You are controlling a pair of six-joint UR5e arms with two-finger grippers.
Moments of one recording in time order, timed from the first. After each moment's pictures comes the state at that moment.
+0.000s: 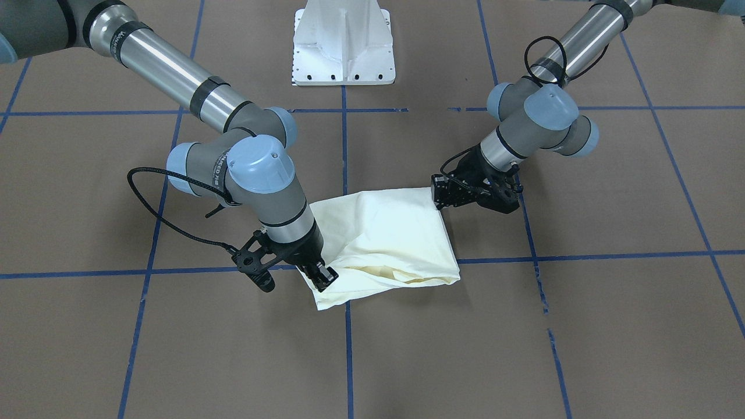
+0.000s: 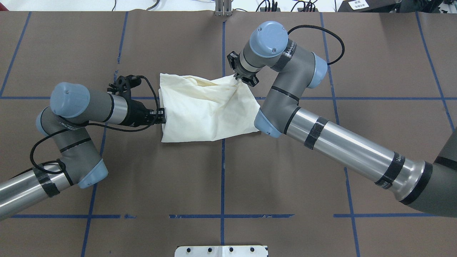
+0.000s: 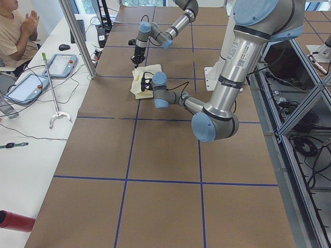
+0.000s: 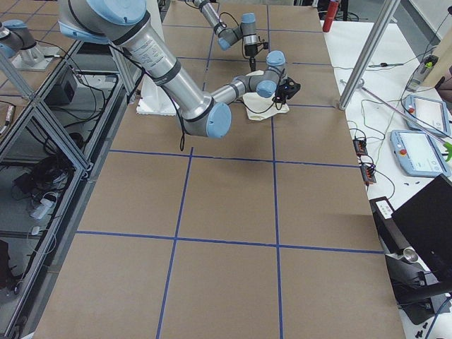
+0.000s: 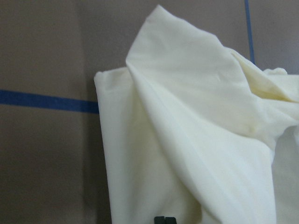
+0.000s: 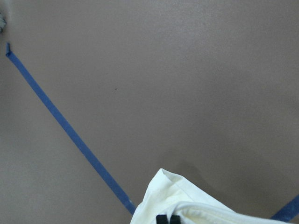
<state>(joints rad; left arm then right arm) -0.64 -1.99 -1.42 -2.65 -2.02 -1.41 0.70 -0.67 1.10 -1.02 1.85 1.97</state>
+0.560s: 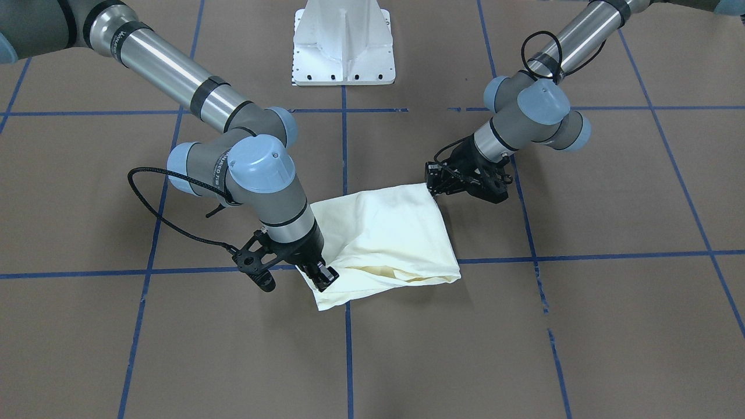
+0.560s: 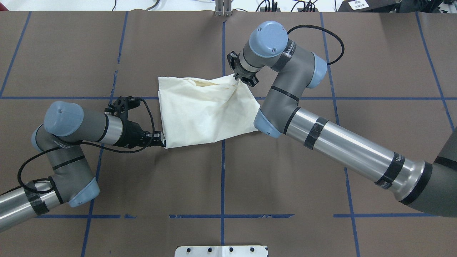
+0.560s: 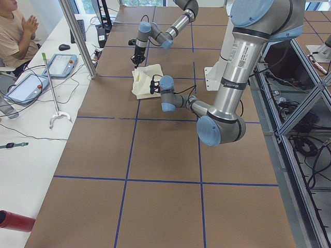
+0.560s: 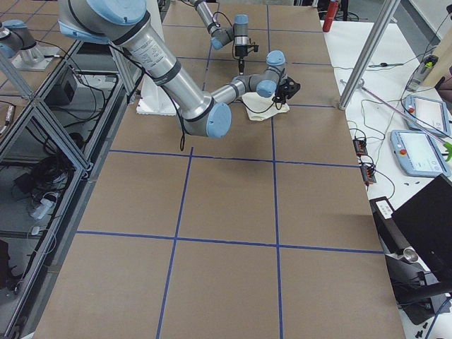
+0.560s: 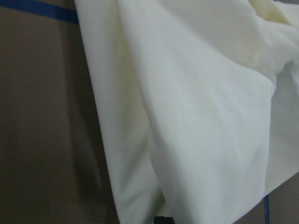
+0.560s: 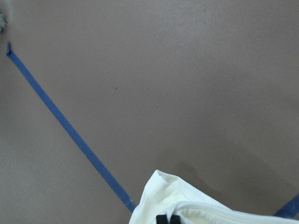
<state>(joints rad) -0.59 -1.91 -1.47 -2.70 -2.07 -1.41 0.70 -0.67 1.10 -1.02 1.85 1.97</state>
